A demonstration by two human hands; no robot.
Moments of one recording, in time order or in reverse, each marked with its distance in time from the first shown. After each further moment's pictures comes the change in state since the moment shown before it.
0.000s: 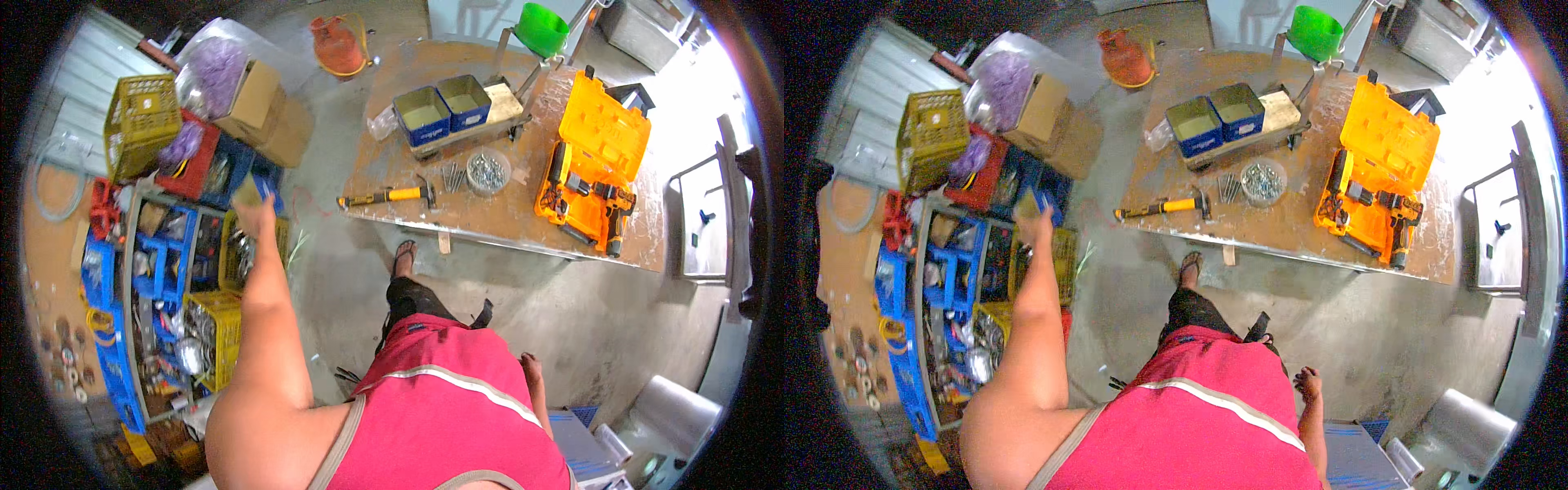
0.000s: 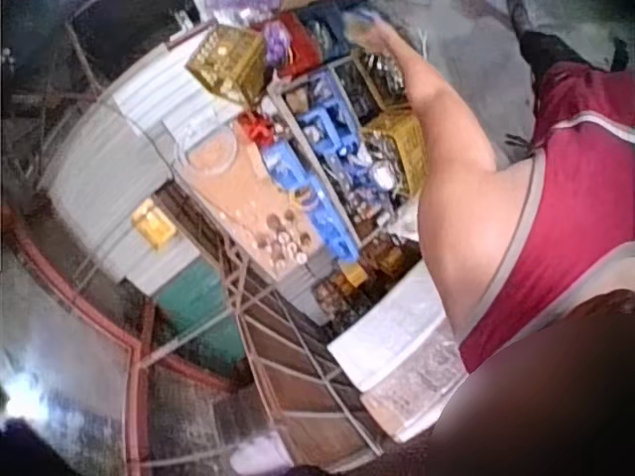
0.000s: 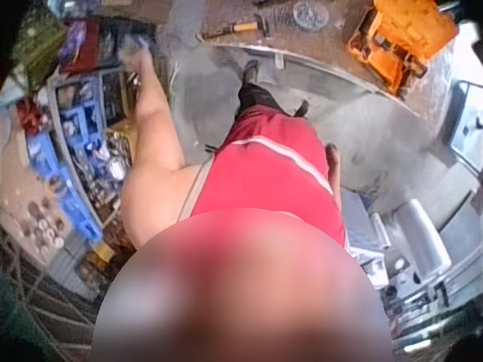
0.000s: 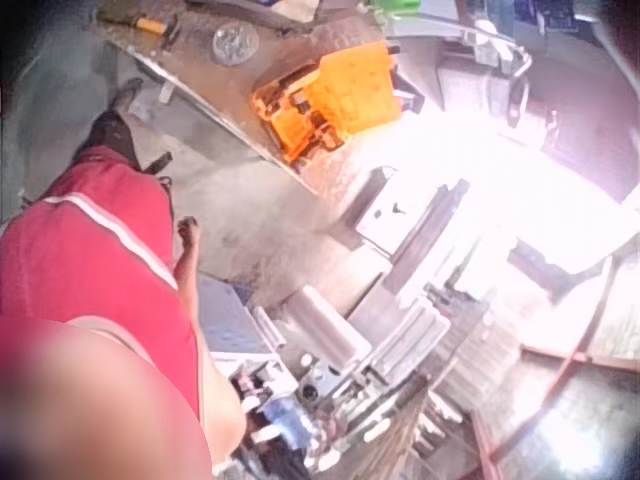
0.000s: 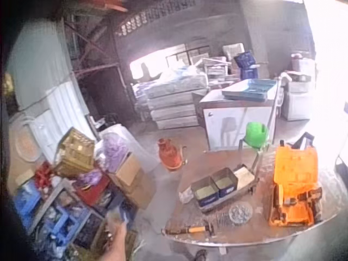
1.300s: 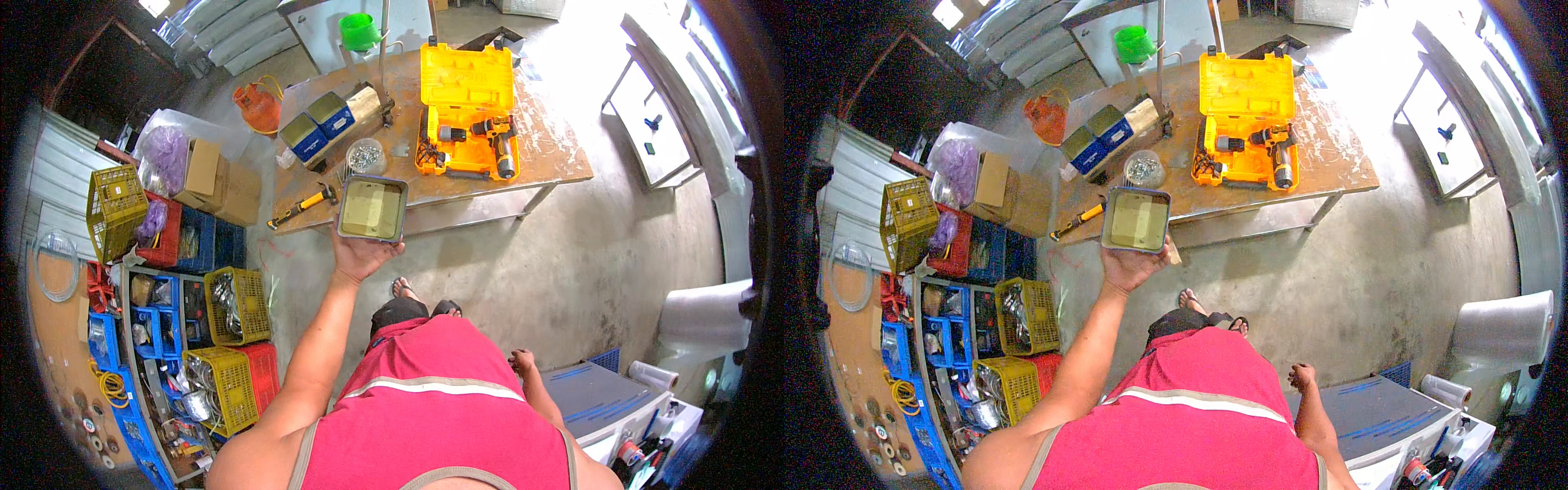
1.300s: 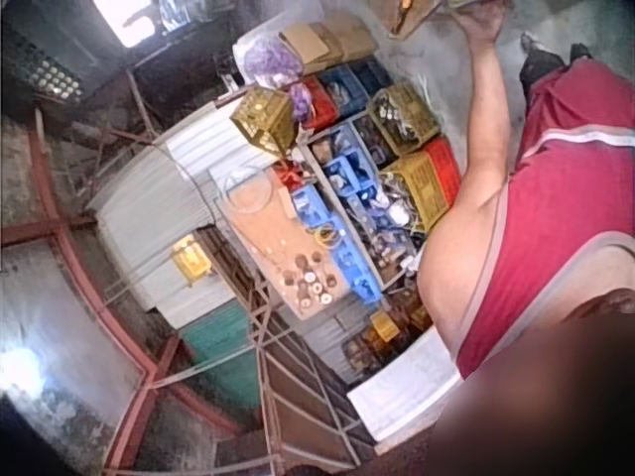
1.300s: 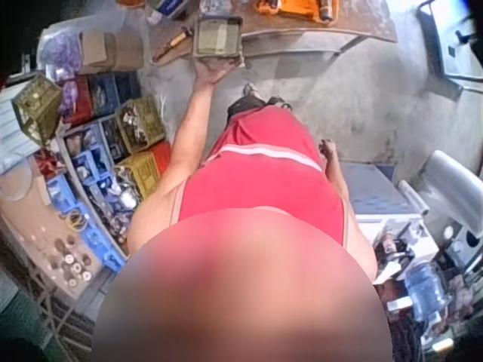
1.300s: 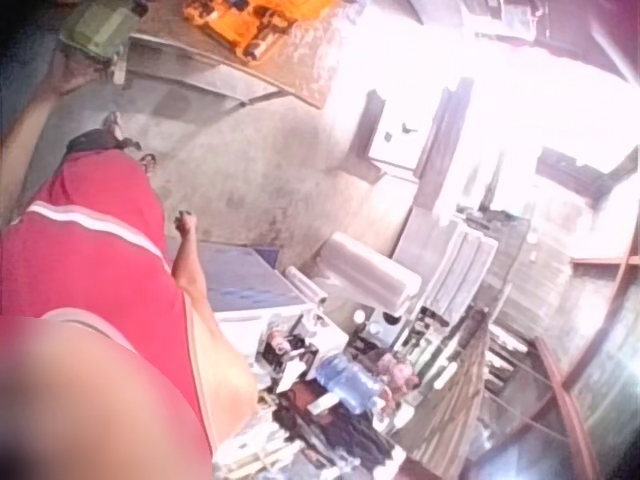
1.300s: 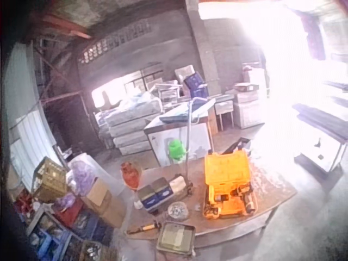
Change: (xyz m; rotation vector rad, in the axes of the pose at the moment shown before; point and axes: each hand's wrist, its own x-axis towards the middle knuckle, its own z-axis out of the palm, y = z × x) left_hand -0.478 0.103 -0.071 -1.478 -2.260 -0.448; right_hand -0.015 0.129 -0.181 0.042 0.054 0.111
